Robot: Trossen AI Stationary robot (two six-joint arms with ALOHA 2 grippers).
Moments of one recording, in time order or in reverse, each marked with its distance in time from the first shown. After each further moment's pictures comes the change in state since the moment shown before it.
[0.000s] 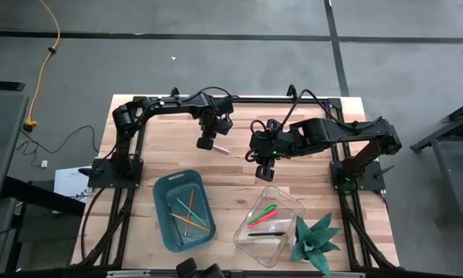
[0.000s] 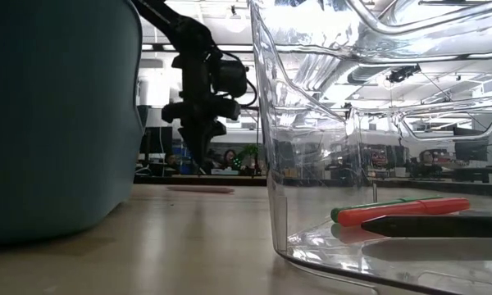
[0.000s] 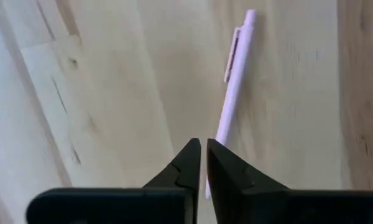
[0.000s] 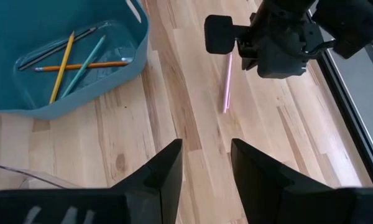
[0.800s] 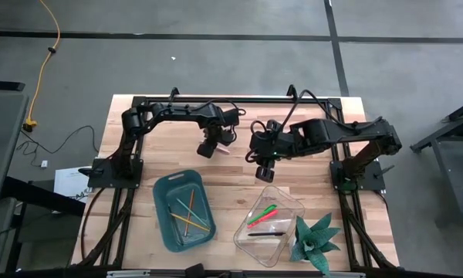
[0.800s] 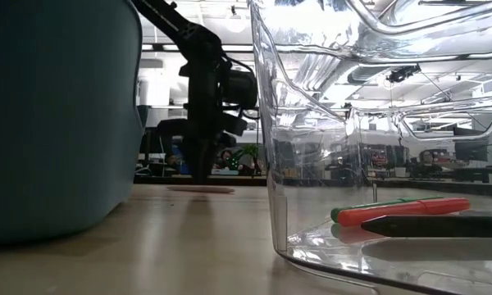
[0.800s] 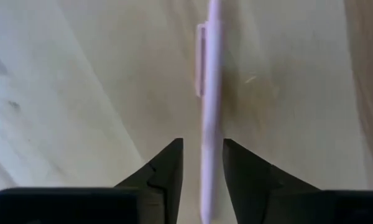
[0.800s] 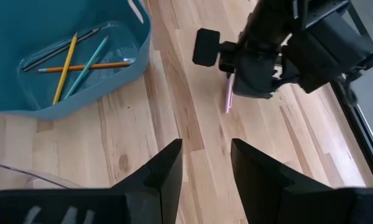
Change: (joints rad) left arm -0.084 0.083 0.000 0.015 -0.079 0.105; right arm 0.006 0.001 0.000 0.002 -0.003 0.011
